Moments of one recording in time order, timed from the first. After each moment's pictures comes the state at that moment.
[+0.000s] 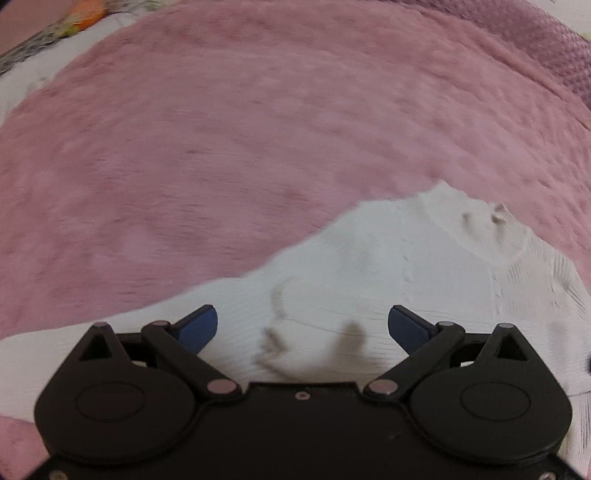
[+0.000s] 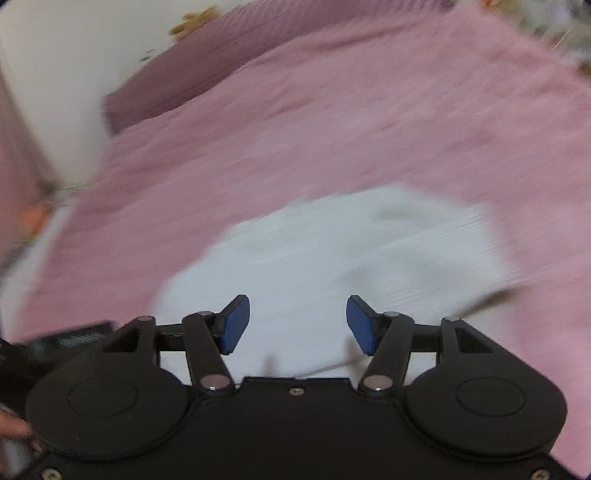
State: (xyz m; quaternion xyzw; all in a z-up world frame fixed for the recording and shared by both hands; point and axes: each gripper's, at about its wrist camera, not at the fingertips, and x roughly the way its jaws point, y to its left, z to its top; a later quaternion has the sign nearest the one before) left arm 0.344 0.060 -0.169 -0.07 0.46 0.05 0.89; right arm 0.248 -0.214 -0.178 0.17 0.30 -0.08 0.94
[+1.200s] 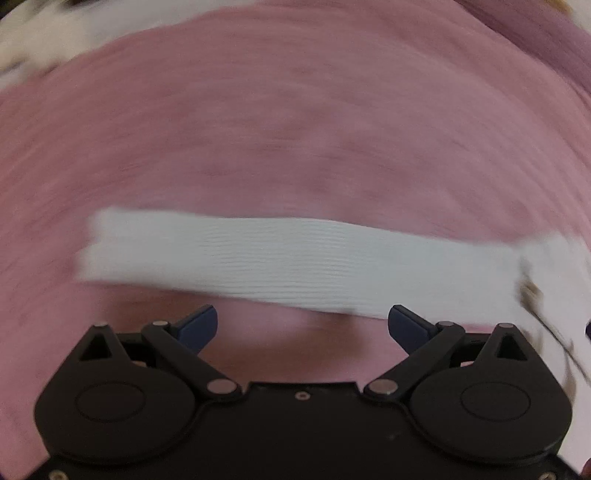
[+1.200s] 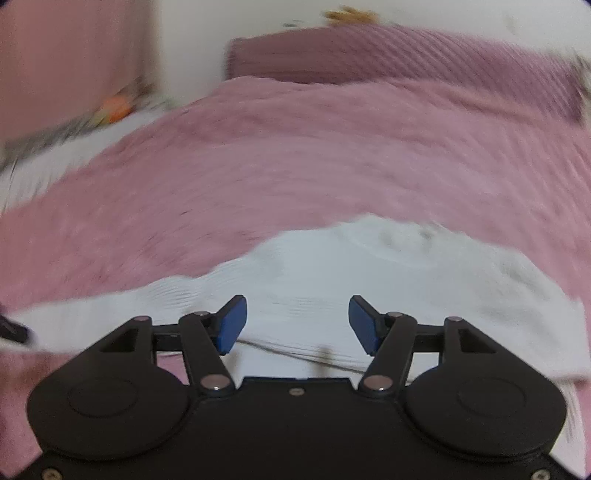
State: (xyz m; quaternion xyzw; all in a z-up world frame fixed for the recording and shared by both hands) left arm 0.168 0.270 -0.159 -0.21 0.45 0.25 0.83; right arm 0.253 -0.038 -0.188 -0.04 0.28 0.10 0.95
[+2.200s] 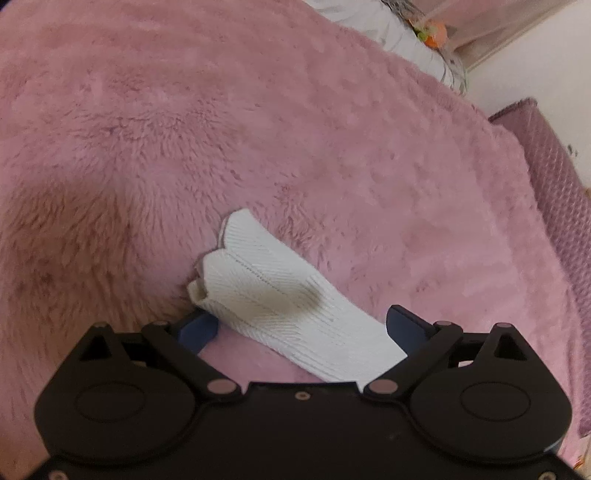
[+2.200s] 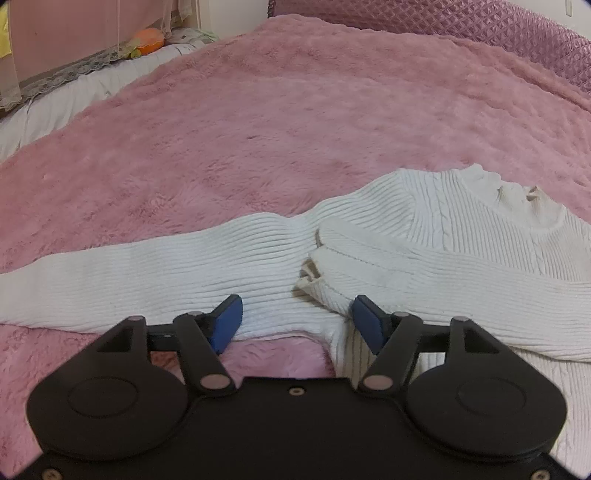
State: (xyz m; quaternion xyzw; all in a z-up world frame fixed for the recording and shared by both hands) left arm 0.101 0.407 -0.202 -0.47 0.30 0.27 0.78; right arm 0.278 0.034 -0.229 -0.05 0.36 0.13 0.92
